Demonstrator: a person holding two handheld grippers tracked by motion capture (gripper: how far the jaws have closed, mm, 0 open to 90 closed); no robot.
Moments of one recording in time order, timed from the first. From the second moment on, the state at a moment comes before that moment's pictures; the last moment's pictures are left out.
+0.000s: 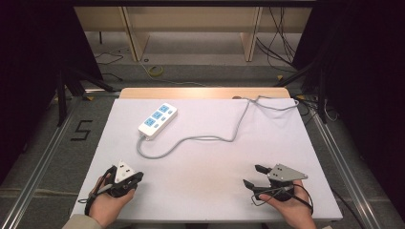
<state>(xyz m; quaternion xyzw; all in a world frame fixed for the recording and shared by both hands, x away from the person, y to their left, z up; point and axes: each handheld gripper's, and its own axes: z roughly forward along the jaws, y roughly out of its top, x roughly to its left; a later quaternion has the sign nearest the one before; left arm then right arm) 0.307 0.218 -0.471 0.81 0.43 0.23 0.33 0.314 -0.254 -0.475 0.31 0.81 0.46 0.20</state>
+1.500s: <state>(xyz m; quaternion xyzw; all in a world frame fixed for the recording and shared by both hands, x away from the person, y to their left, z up) 0.322 0.217 -0.457 0.80 0.44 0.24 0.33 0.314 -0.252 -0.475 0.31 0.81 0.46 0.19</state>
